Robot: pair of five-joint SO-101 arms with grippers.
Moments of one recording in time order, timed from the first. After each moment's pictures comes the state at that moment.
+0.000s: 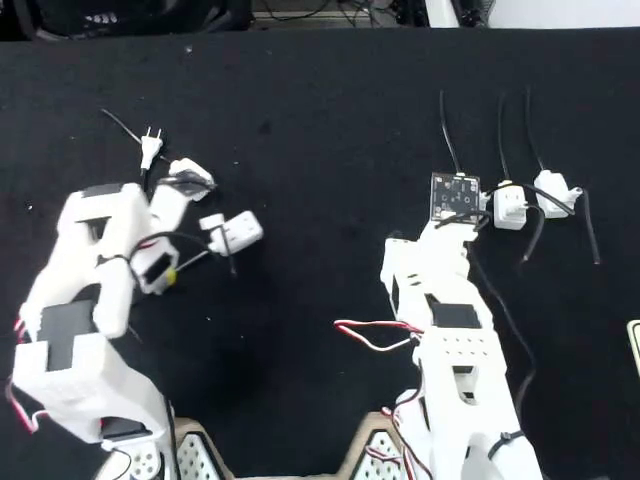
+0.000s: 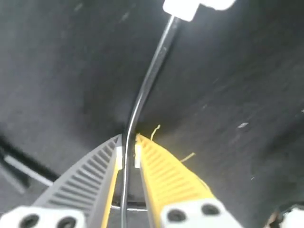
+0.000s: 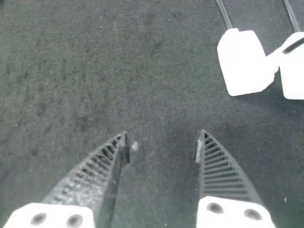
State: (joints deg) left arm -16.7 9.0 26.3 66.5 -49.7; right arm 1.6 -47.8 78.8 22.1 -5.5
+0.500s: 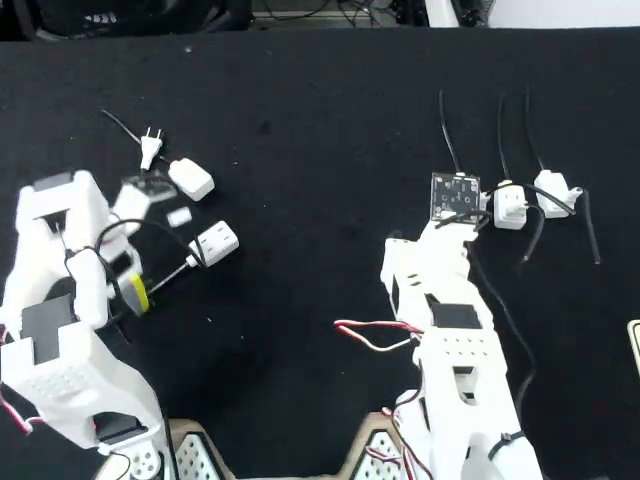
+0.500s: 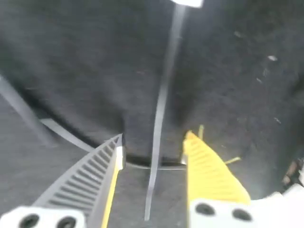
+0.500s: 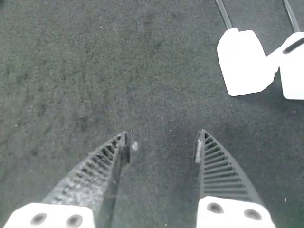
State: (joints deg) left arm -25.0 10.2 17.4 77.7 -62.5; right arm 1.6 -47.8 78.8 22.1 -5.5
